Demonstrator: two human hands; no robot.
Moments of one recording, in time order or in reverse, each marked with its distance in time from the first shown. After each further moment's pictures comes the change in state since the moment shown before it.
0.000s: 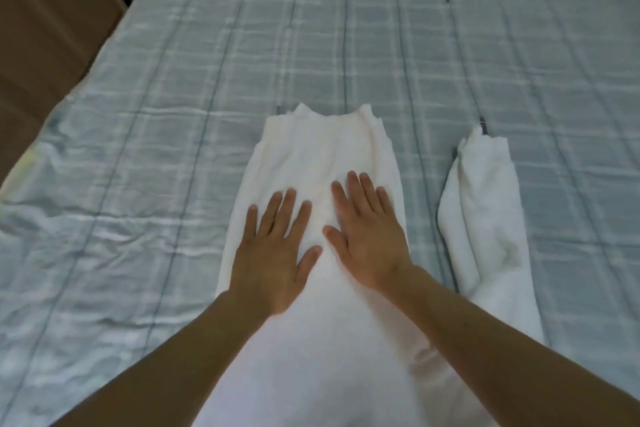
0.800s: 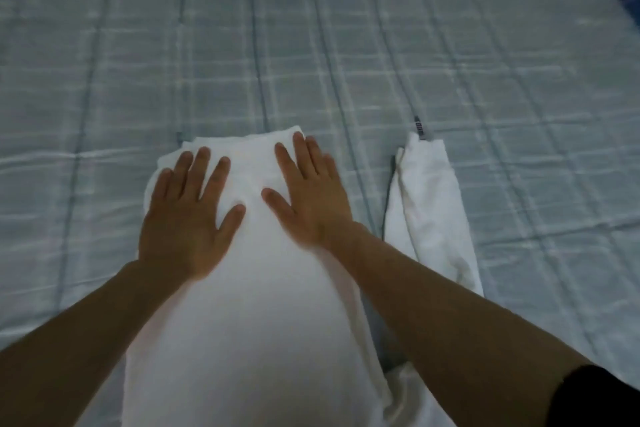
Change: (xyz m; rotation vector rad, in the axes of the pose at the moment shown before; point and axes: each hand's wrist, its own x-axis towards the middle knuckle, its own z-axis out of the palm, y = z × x) left_hand 0.143 -0.045 -0.009 0.011 0.037 0.041; right_hand 0.109 0.058 0.000 0.164 0.007 0.164
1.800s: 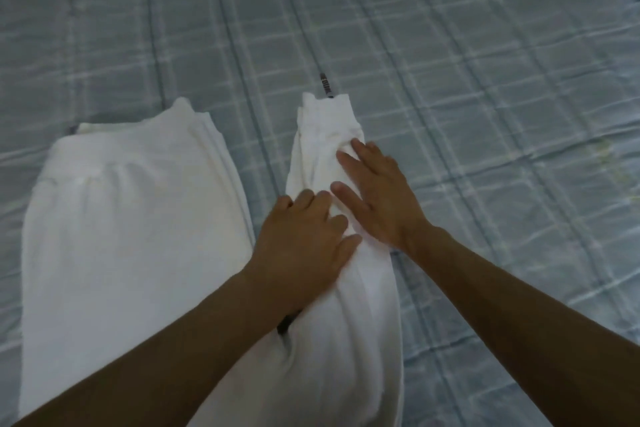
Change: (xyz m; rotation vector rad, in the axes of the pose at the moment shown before) left_hand -0.039 0.270 -0.038 -0.034 -0.018 0.532; right_hand -0.153 0.177 -0.060 0.153 0.064 0.178
